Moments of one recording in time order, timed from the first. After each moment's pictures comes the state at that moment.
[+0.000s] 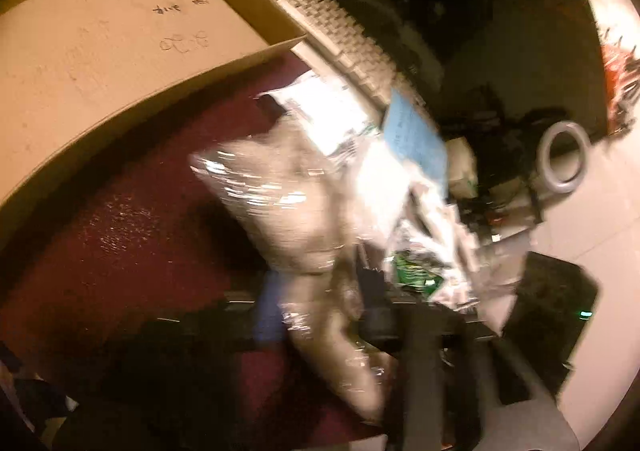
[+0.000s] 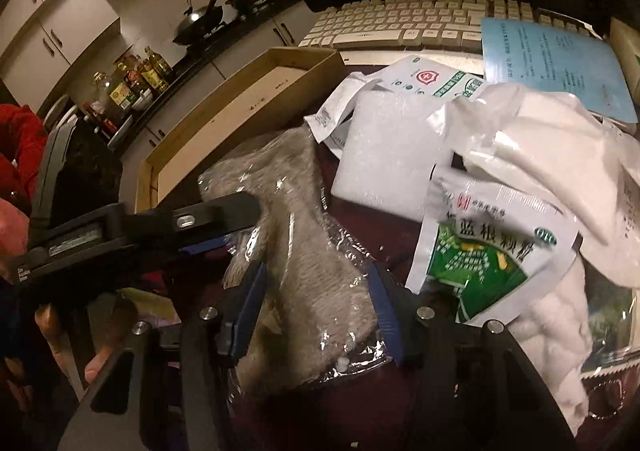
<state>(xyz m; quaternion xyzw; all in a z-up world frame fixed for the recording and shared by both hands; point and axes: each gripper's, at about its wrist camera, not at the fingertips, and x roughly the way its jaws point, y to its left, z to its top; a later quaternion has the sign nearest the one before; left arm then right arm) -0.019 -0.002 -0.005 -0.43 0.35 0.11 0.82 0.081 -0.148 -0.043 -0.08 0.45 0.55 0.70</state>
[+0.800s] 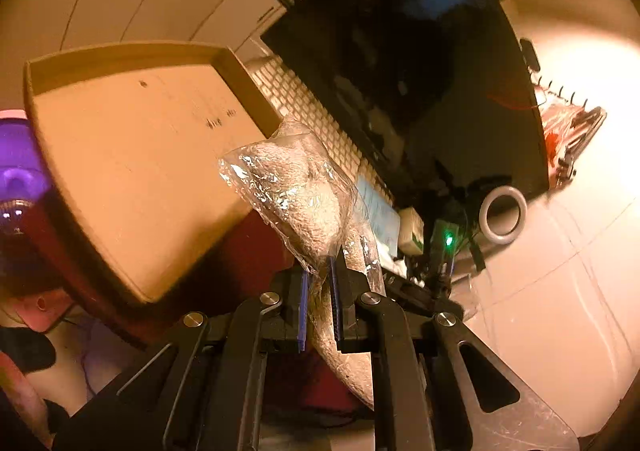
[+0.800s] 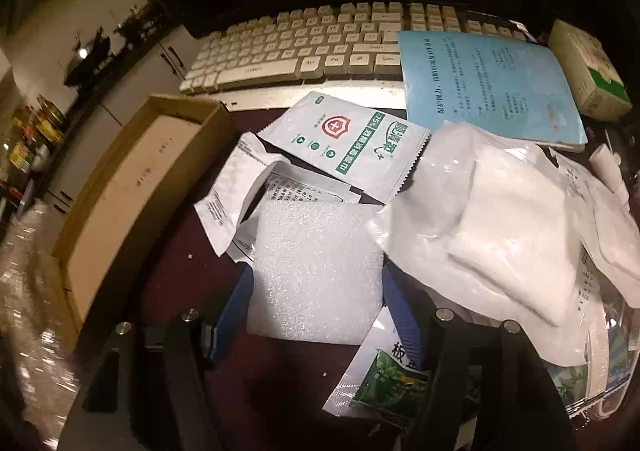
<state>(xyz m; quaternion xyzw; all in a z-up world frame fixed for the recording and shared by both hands) -0.130 0.050 0.063 -0.46 0.21 0.10 0.85 0.130 -0.088 -0.038 -0.09 0.49 0.36 0.79</state>
